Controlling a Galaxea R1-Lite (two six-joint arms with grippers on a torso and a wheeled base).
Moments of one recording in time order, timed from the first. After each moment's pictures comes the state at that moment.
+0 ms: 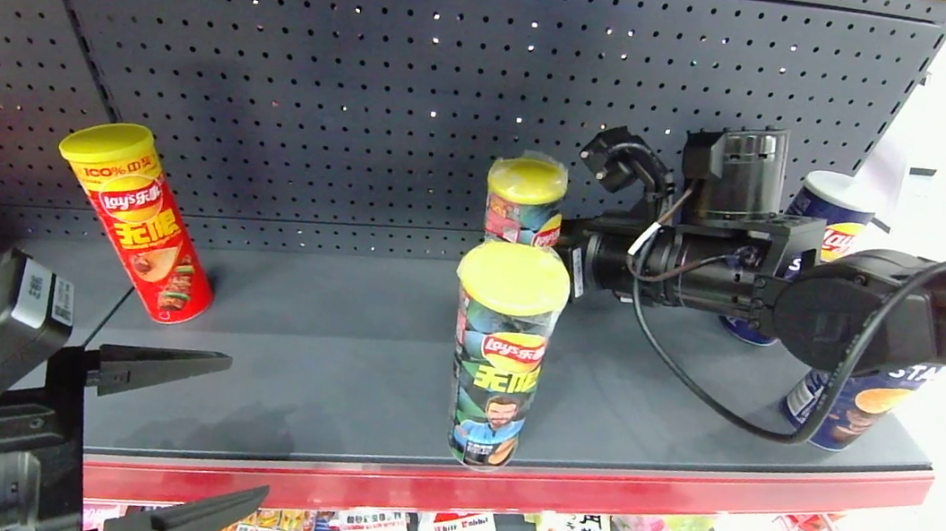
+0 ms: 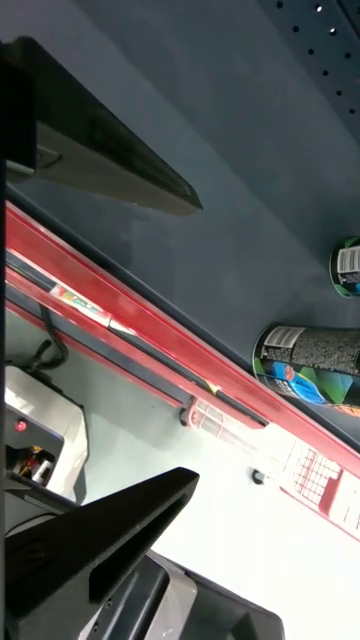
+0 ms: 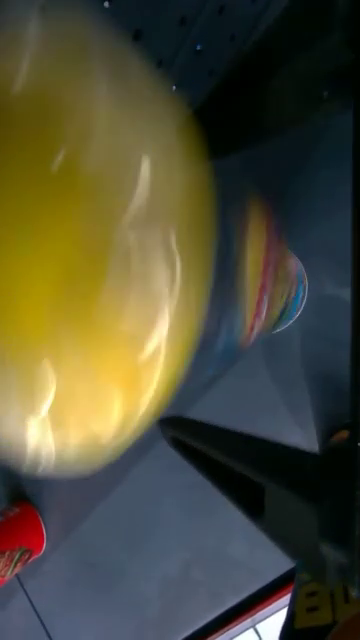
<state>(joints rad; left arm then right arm) -0.37 1.12 -0.40 -0.35 -0.49 0.23 0.55 1.92 -1.32 -0.29 0.24 -0.15</state>
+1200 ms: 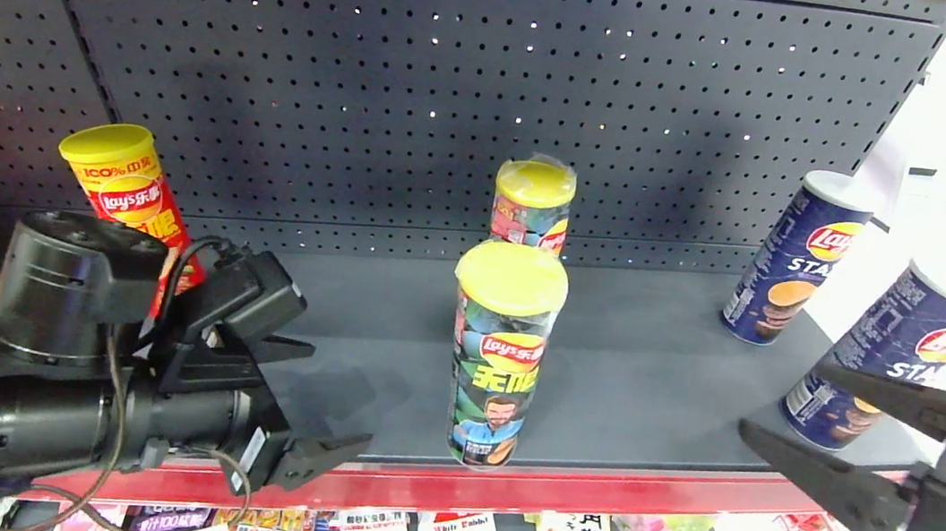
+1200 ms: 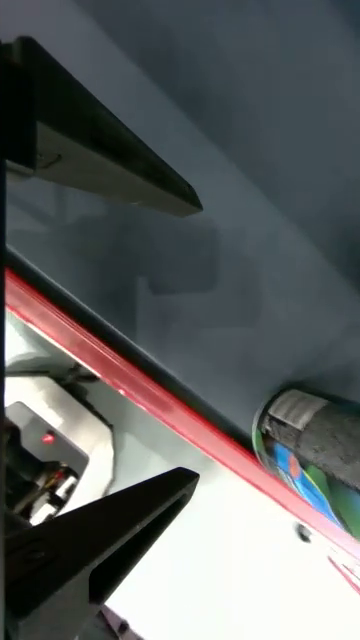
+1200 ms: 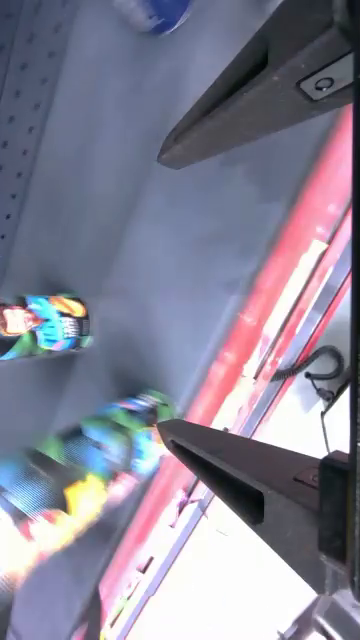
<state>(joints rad) -0.53 1.49 -0.59 -0.35 -0.21 0.19 0.52 1.06 -0.52 -0.29 0.06 -0.04</state>
